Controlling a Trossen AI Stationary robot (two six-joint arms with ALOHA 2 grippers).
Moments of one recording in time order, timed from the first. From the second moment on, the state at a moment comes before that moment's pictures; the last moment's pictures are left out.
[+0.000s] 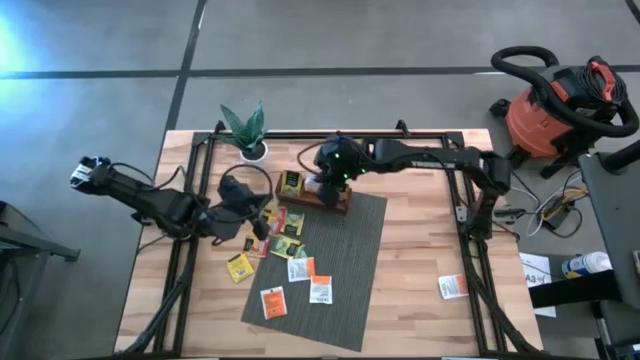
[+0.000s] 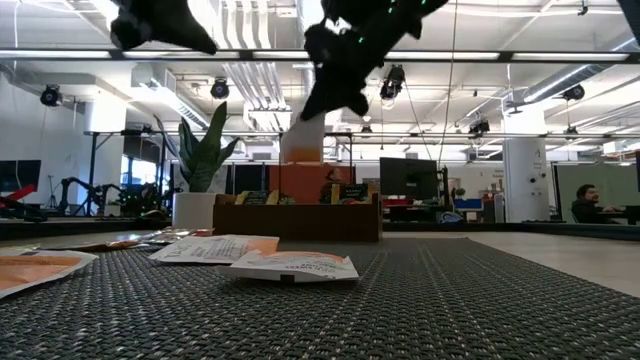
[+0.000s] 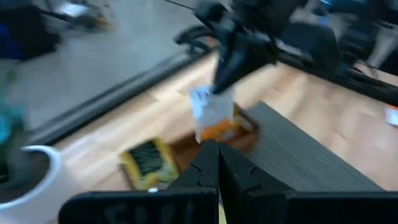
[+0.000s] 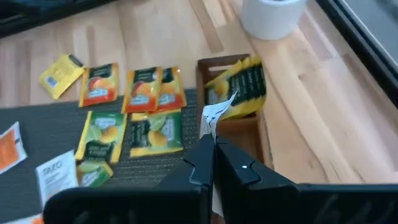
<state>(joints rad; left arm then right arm) -0.36 1.00 0.87 -0.51 -0.89 -0.66 -0.23 1.83 1.55 -0.52 -0.08 0.17</state>
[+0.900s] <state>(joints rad) 0.07 0.64 0.53 -0.20 -0.41 -0.39 -0.33 2.01 1.55 -0.42 -0.13 0.10</state>
